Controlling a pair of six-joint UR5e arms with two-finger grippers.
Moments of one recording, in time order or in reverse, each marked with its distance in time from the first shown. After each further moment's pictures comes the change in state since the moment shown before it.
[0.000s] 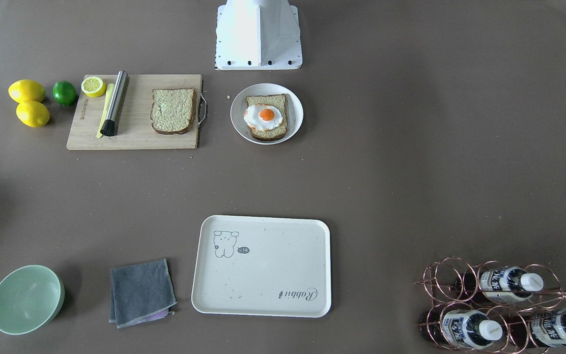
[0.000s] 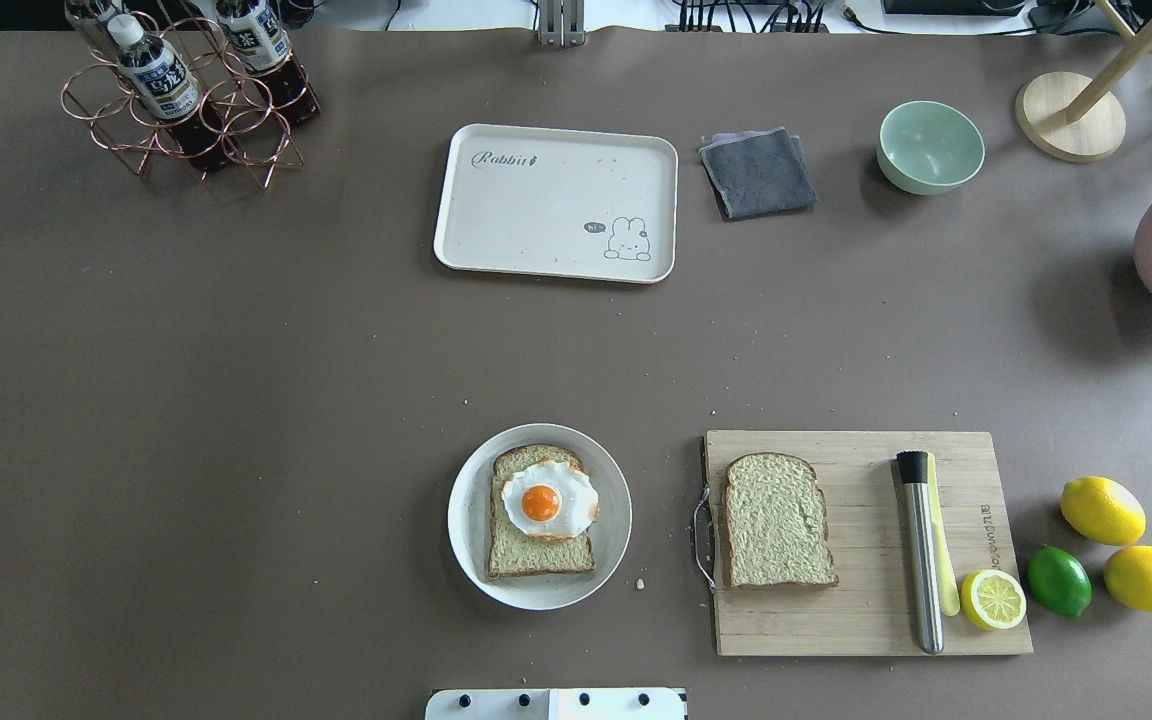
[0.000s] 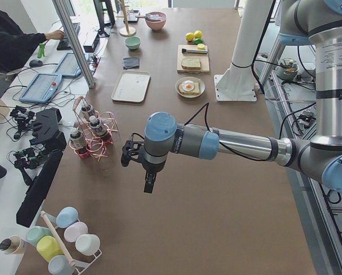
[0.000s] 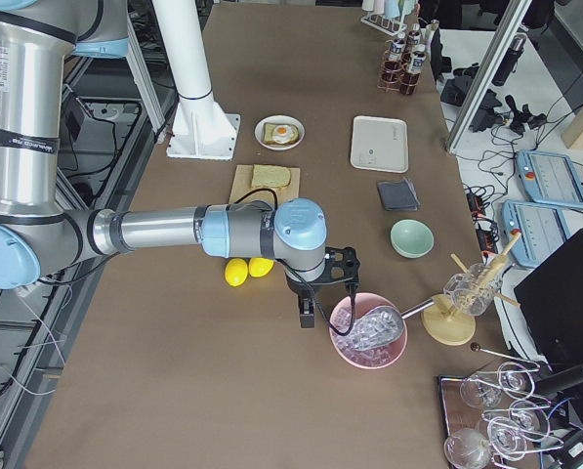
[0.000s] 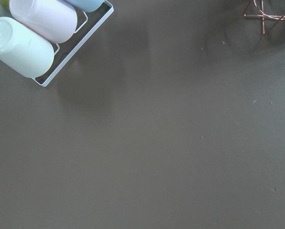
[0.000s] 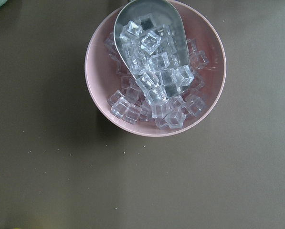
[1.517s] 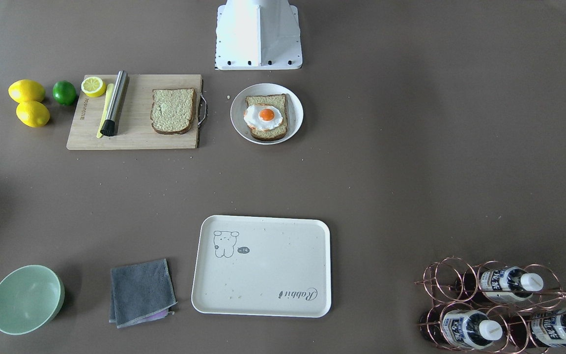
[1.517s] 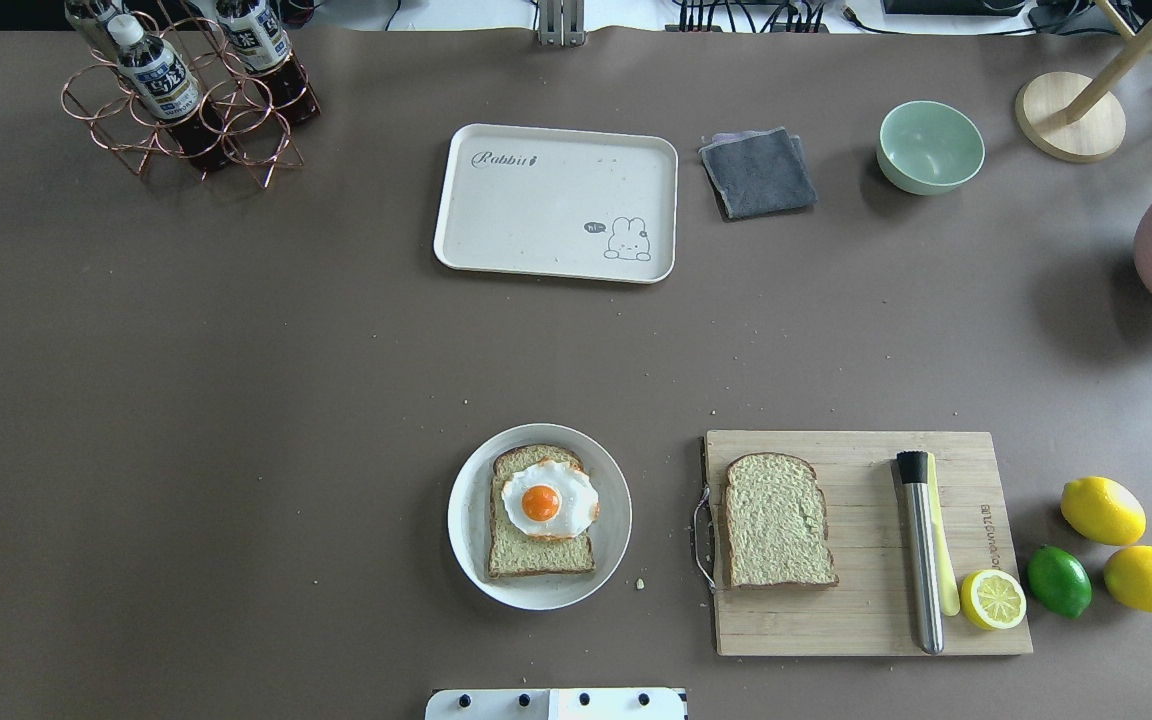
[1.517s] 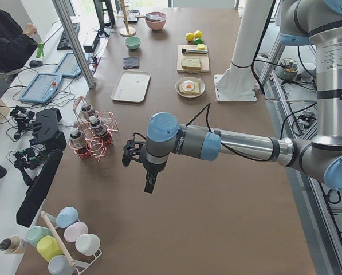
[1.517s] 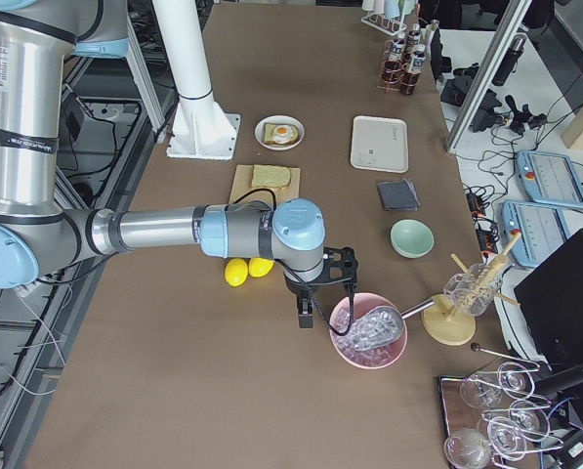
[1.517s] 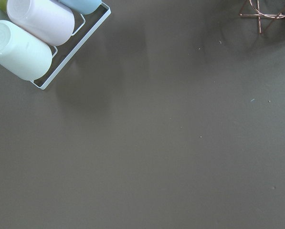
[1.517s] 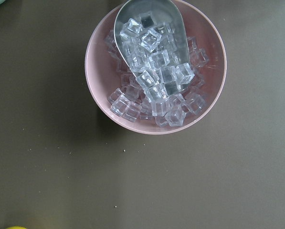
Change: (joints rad) left arm 0.000 0.011 -0.005 -0.021 -0.006 0.008; right arm 0.000 -0.007 0.004 0.001 0.000 -0.003
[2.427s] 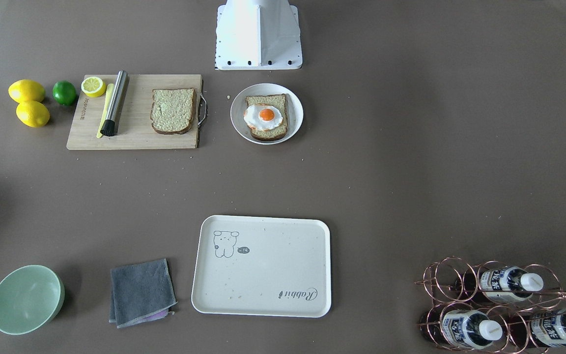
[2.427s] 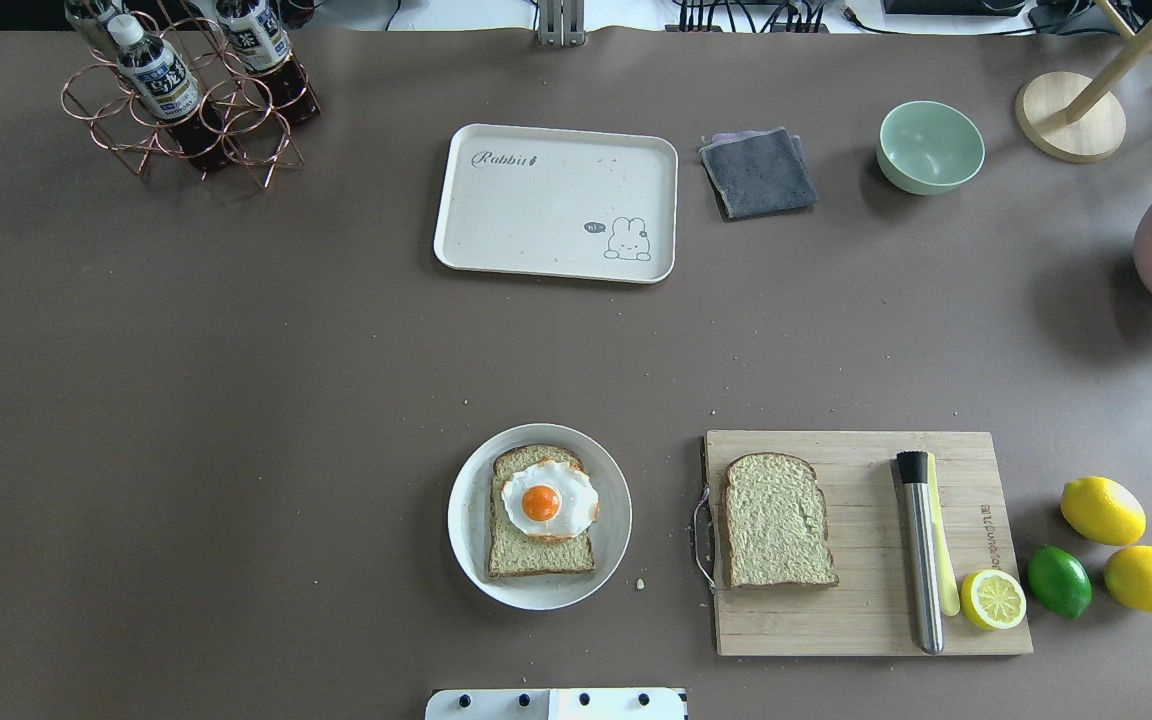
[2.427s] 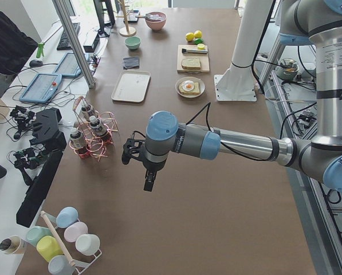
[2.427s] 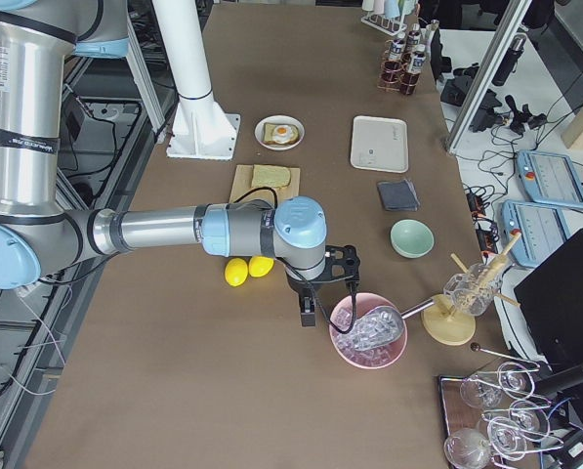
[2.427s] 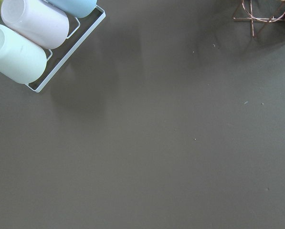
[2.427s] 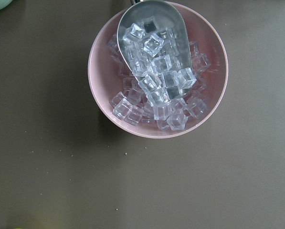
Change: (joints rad) left arm 0.000 -0.007 -0.003 0.000 -0.010 -0.005; right arm 0.000 0.008 0.001 0.001 0.001 -0.001
